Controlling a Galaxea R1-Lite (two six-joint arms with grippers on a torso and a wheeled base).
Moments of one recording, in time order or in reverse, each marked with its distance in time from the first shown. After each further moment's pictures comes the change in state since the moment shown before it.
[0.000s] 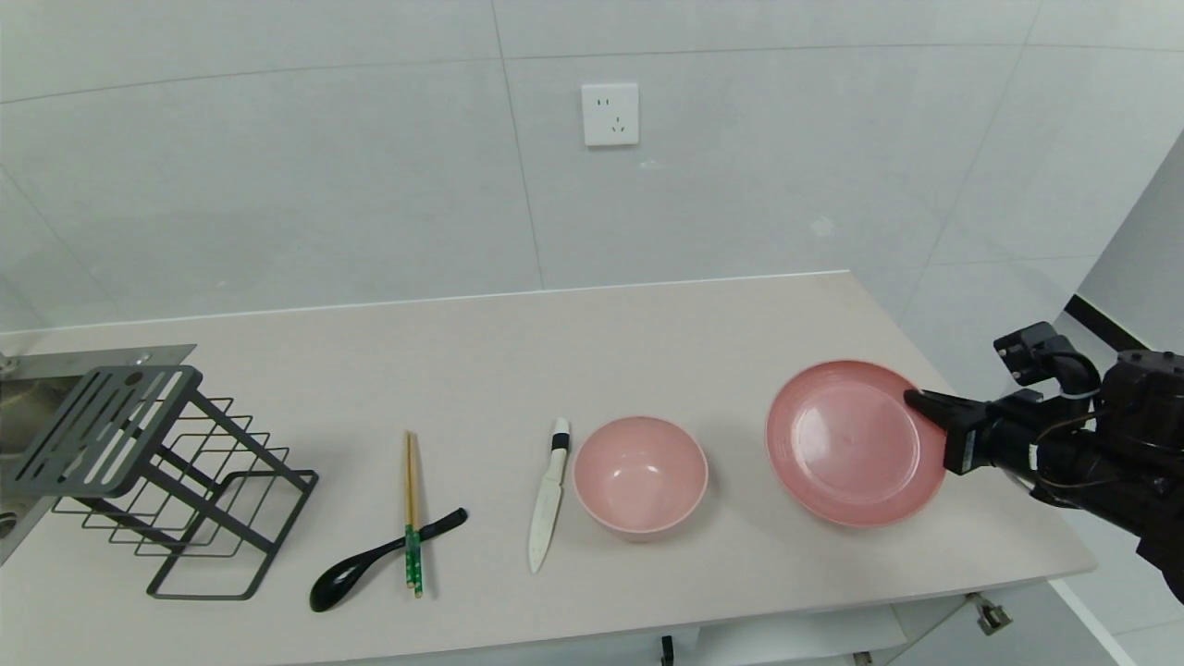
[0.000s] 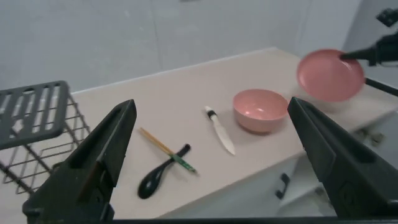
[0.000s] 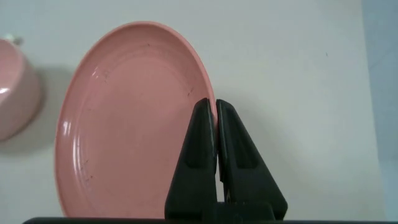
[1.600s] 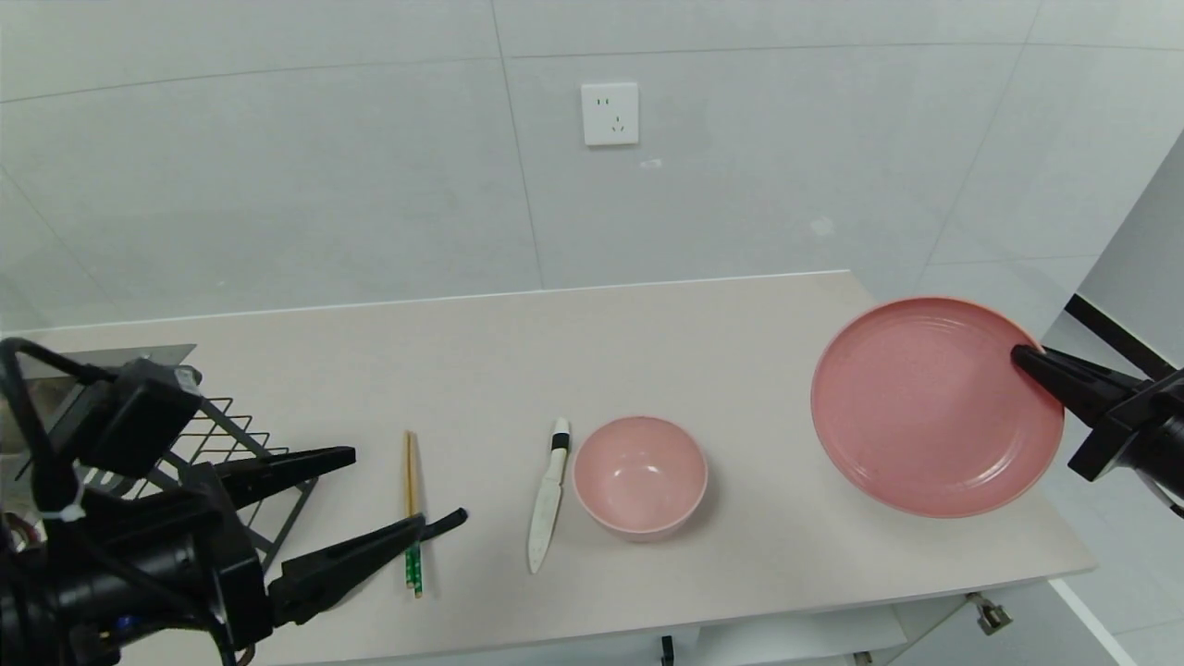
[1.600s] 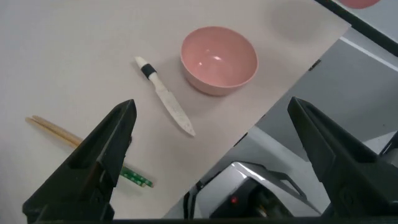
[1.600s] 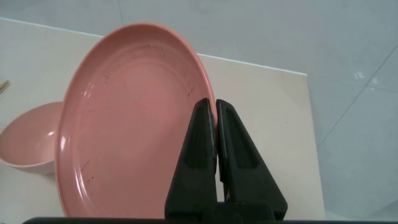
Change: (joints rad) left arm -0.143 1.067 -0.163 -0.395 -0.161 0.054; right arm -0.022 -0.396 0.199 -0.098 0.023 0.035
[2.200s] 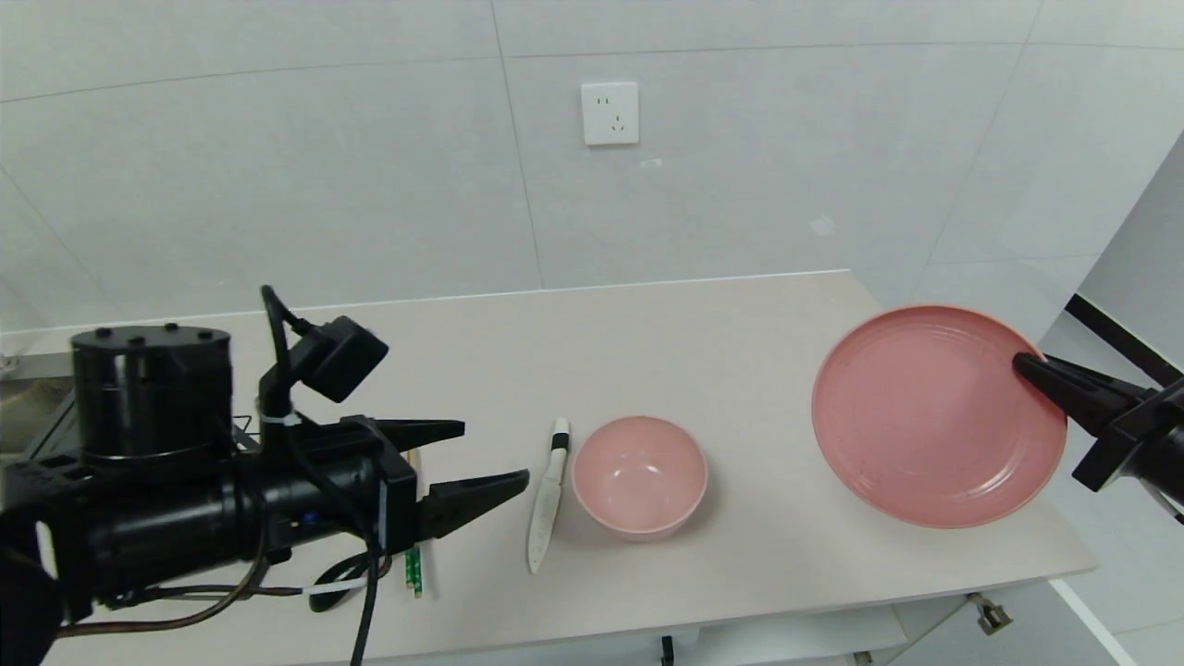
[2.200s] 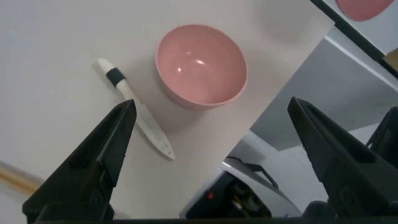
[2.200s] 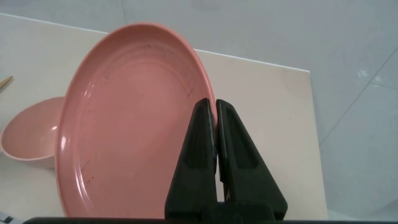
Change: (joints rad) left arm -0.136 0.307 -0.181 -0.050 0.016 -0.043; right arm -0.002 -0.010 0.020 0.001 0.011 -0.003
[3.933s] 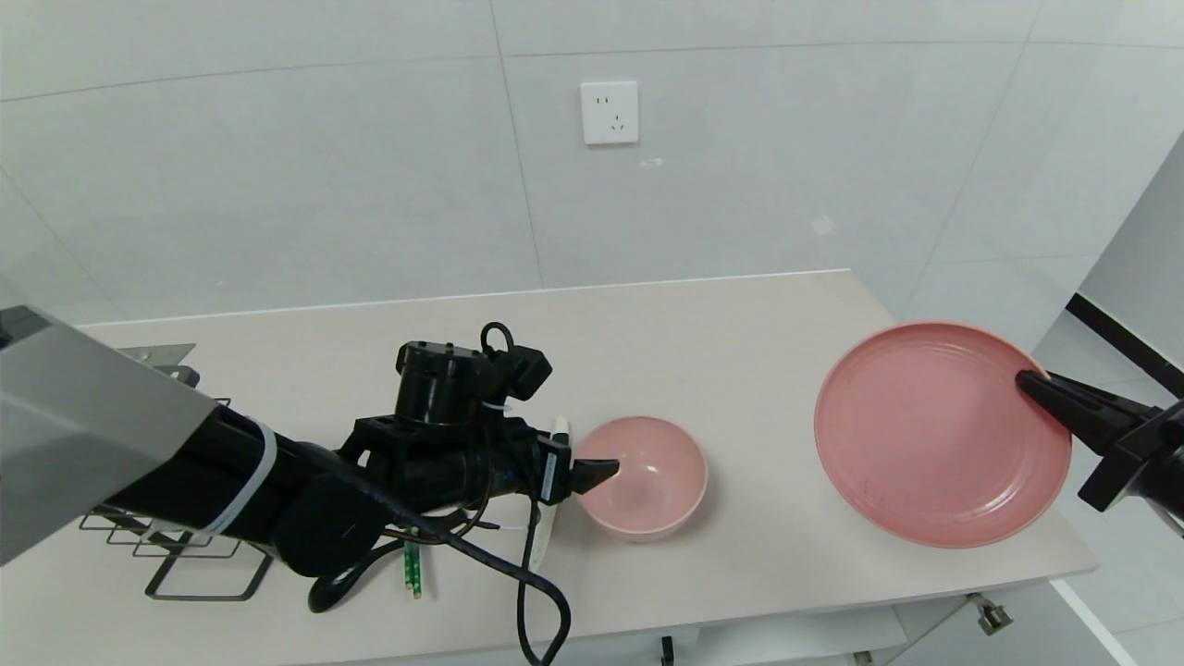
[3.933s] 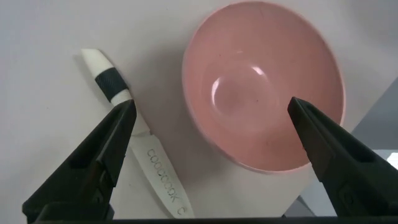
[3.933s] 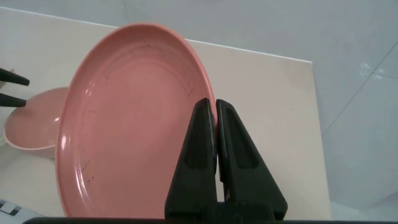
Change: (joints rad) left arm -0.123 0.479 -0.258 -0.077 0.252 -0.077; right arm -0.004 -0.014 0.044 -0.001 0.001 0.000
